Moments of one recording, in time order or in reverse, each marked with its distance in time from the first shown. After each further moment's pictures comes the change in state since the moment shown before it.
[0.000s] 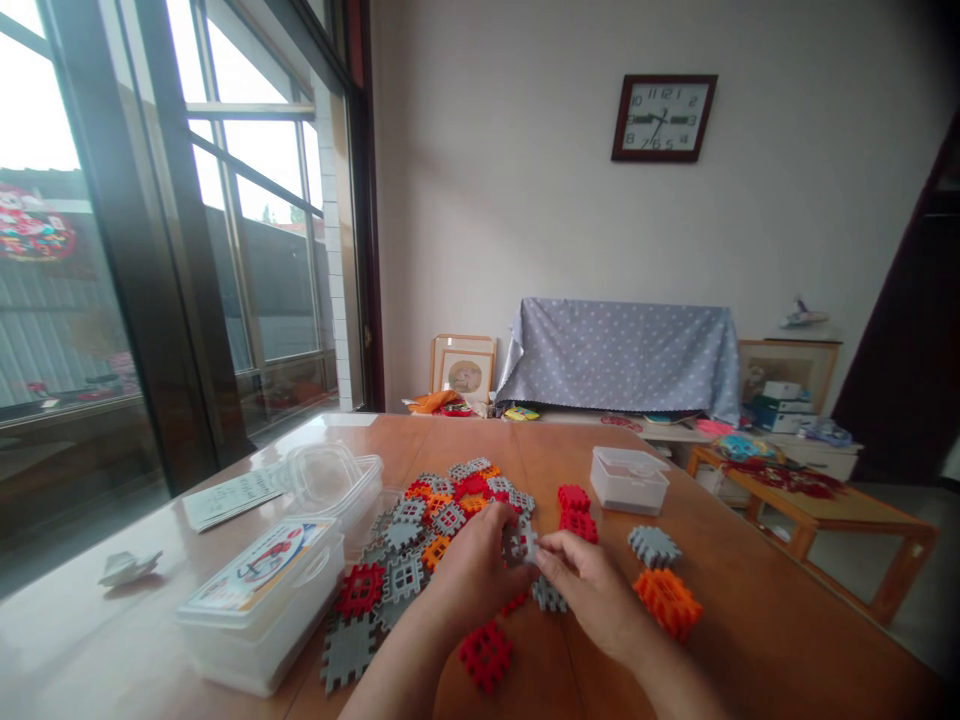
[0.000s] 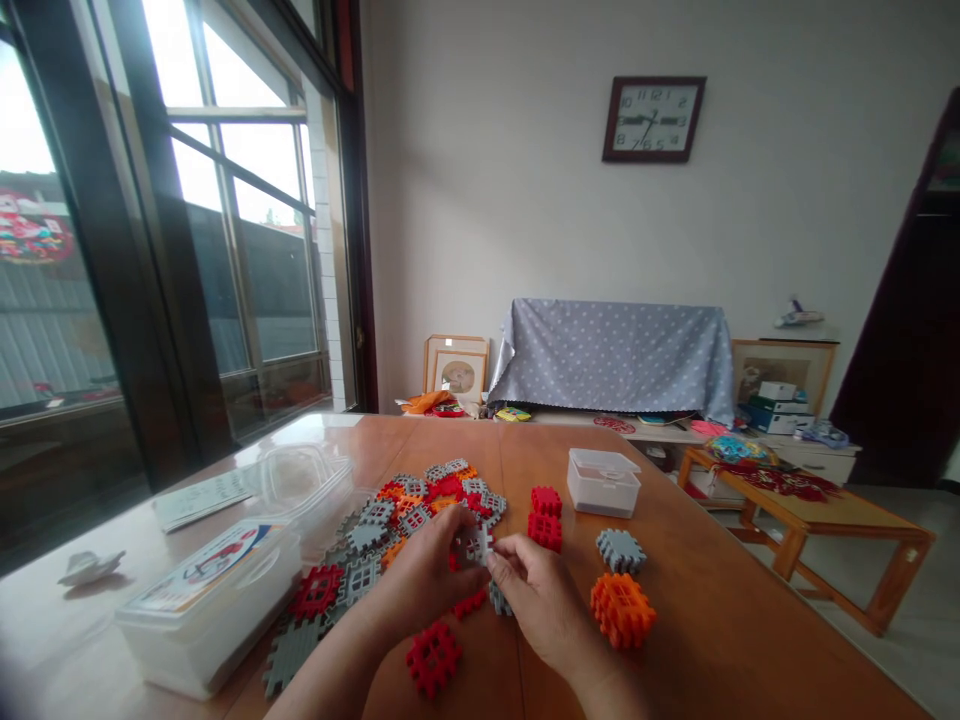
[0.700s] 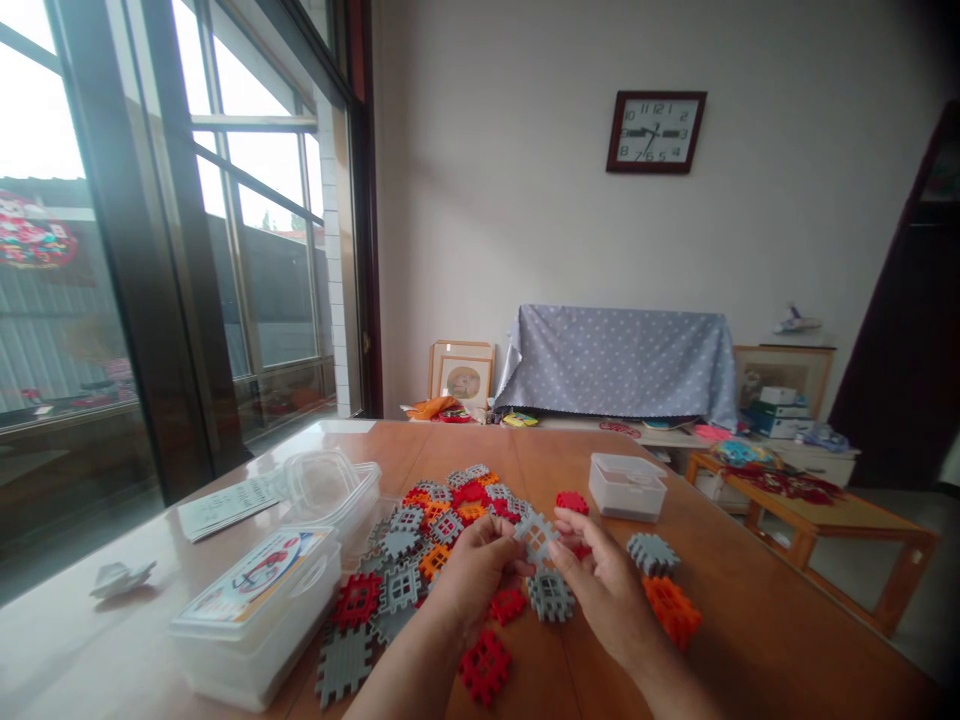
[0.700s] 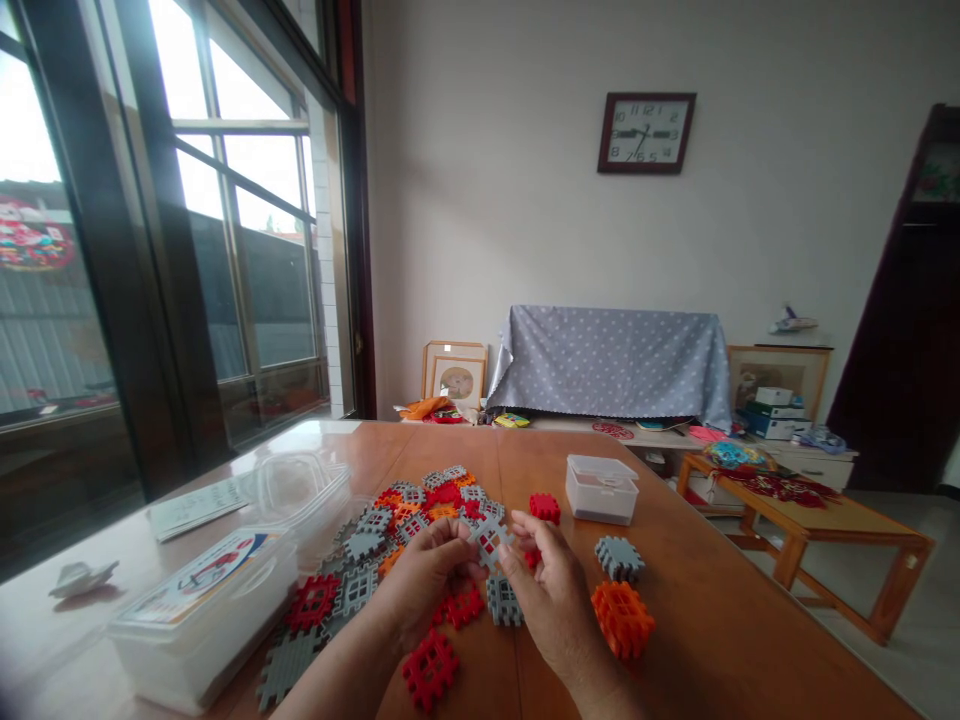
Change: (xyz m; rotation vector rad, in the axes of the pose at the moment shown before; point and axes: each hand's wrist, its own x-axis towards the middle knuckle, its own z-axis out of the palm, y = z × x) left_hand 0.008 0.005 0.025 -1.153 0.050 -0.473; right_hand 0.003 0.007 -0.004 -0.028 0.341 -0.106
